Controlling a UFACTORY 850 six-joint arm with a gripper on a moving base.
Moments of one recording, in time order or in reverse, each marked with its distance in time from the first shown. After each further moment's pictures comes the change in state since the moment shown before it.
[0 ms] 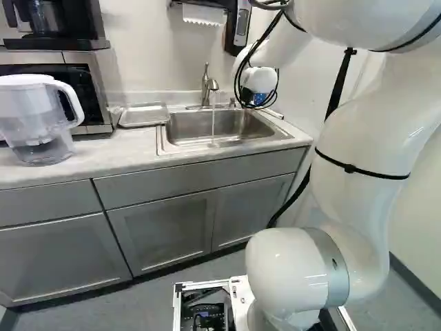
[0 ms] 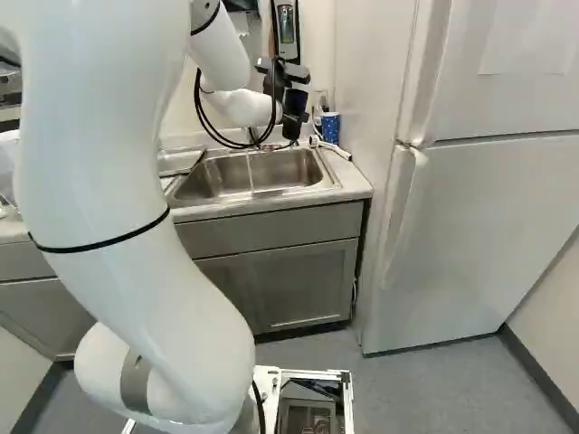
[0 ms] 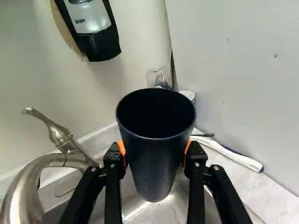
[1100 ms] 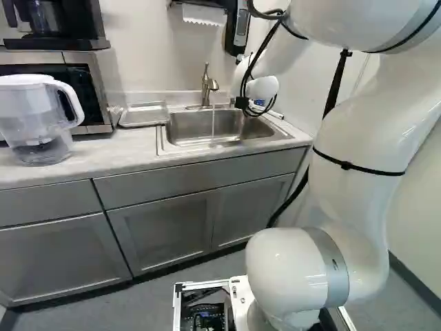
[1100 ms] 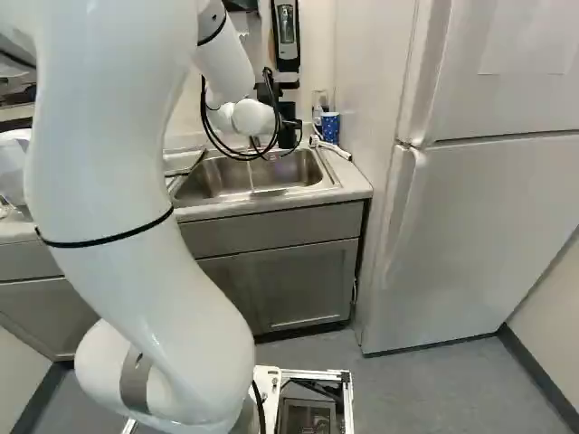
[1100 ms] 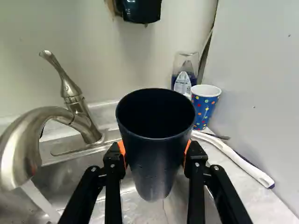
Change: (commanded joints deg) arm -0.4 -1.7 1.8 -15.1 -1.0 0.0
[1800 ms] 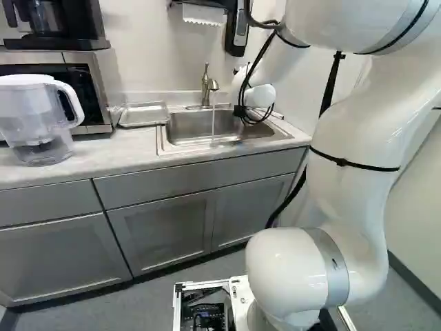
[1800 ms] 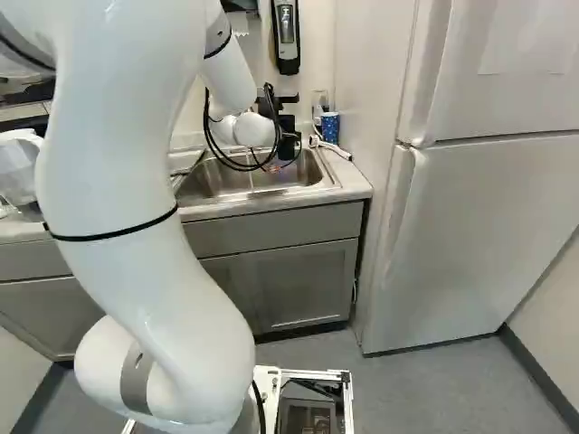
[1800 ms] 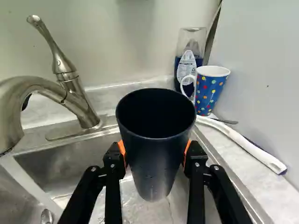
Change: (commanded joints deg) arm 0.5 -1.8 2.4 0.0 1.7 0.0
